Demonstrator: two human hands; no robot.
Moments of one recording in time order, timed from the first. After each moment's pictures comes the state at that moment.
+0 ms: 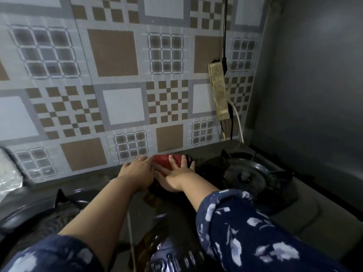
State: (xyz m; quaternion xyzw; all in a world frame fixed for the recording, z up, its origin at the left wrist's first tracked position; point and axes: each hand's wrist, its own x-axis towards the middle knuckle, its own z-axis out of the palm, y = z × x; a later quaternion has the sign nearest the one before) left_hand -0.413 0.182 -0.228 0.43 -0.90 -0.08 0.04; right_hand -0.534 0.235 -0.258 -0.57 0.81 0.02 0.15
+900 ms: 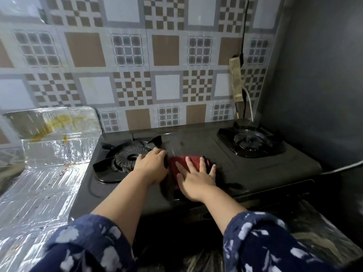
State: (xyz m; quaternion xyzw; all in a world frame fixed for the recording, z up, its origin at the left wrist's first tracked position) left_hand -0.250 0.350 -0.227 0.45 -0.89 -0.08 0.06; right_hand -0.368 0.435 -0.263 -0.57 0.81 -0.01 0.10
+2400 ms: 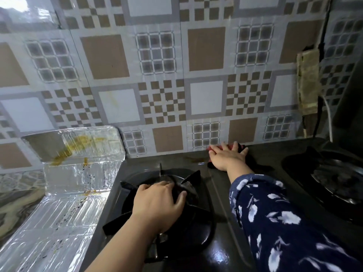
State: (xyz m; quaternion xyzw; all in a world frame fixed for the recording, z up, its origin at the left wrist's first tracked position) left_hand -0.225 0.240 -0.246 0.51 -0.86 0.02 0.05; right_hand -0.465 0.173 -0.255 -0.52 0.85 -0.03 0.10
